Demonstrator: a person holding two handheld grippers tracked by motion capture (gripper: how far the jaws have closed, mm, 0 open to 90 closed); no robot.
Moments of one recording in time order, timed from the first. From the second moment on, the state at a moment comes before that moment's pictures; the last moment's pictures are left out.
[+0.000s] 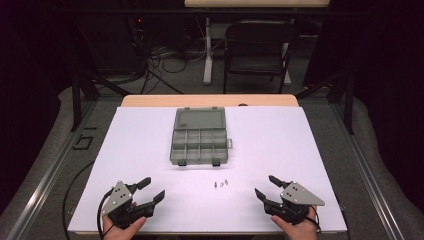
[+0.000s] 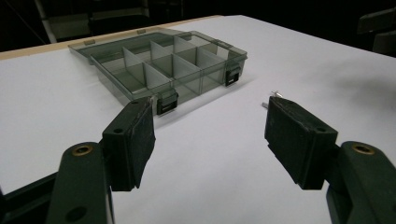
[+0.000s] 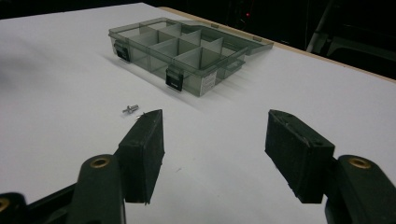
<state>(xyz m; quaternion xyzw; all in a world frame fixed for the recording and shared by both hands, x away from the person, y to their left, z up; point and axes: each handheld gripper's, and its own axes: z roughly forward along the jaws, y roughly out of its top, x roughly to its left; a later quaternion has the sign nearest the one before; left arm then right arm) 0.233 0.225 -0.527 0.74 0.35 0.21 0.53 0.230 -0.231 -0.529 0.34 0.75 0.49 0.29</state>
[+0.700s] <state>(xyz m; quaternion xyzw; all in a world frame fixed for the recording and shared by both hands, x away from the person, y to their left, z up) 0.242 0.204 -0.520 0.77 0.35 0.16 0.50 0.230 -0.230 -0.528 0.35 0.75 0.49 0.28</state>
